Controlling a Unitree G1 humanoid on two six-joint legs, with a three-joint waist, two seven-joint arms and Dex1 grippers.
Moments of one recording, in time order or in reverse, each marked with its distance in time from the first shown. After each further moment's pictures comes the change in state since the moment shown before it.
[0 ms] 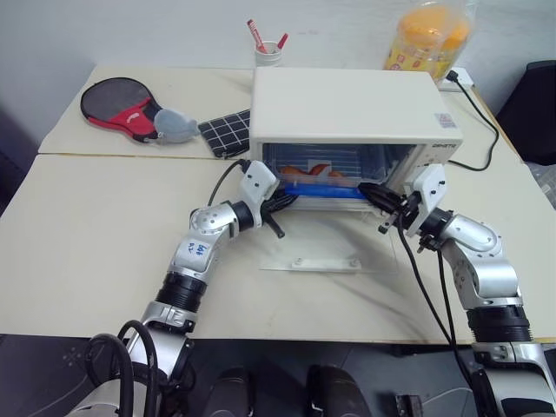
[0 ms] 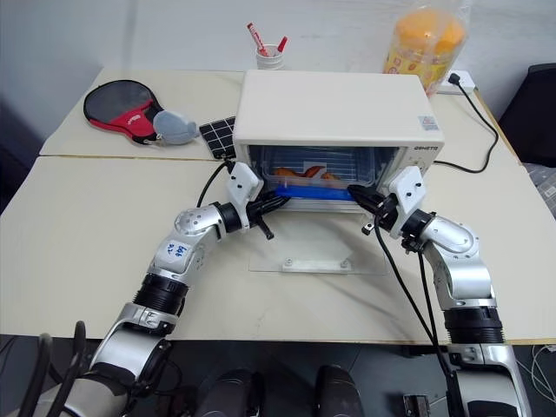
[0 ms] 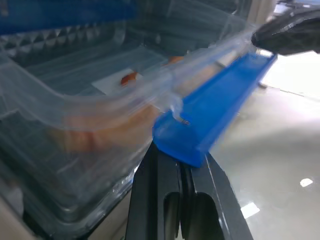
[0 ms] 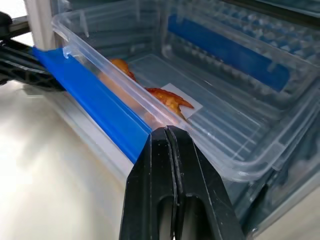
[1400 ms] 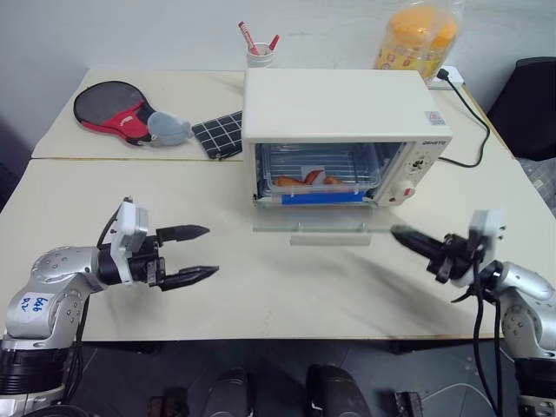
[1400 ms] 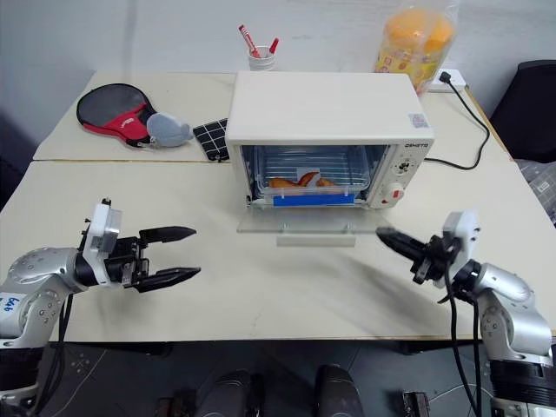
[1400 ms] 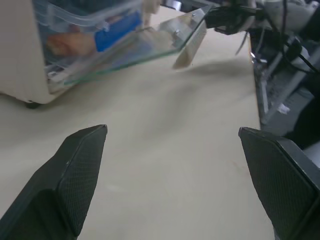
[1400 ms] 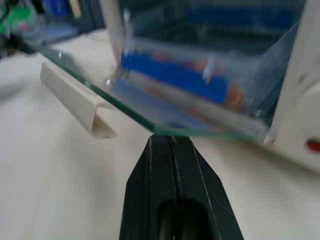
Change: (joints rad) left arm 0.524 0.519 0.373 -0.487 -0.466 0.237 -0.505; right arm 0.303 -0.059 -0.241 -0.177 0.358 0.179 0.255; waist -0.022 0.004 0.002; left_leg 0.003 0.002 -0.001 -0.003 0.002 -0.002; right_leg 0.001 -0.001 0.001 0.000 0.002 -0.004
